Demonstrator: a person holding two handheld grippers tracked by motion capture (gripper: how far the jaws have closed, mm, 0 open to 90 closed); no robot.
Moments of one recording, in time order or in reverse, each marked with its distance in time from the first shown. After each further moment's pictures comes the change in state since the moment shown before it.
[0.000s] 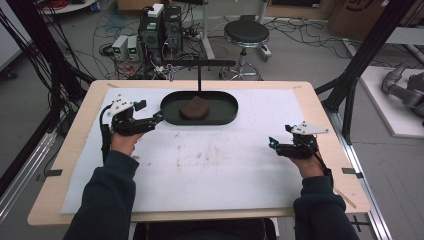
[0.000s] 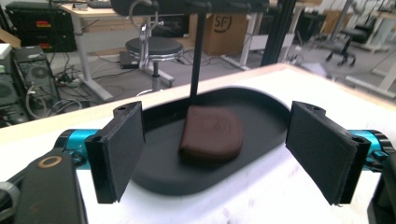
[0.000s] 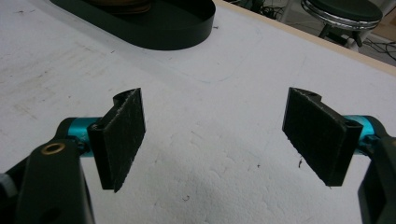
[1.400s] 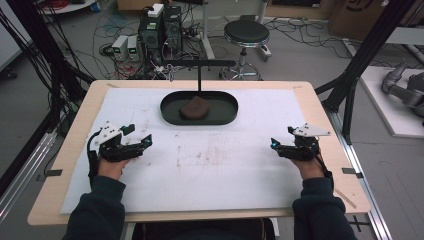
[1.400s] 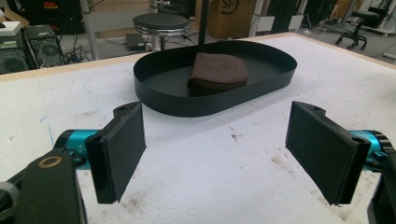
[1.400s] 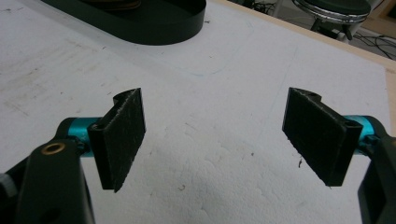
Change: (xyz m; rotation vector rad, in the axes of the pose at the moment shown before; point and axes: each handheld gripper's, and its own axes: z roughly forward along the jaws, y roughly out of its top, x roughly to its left) left arm 0.000 -0.054 -0.041 0.053 0.025 -0.024; right arm 0.001 -0.006 -0.004 0.009 -0.029 0.023
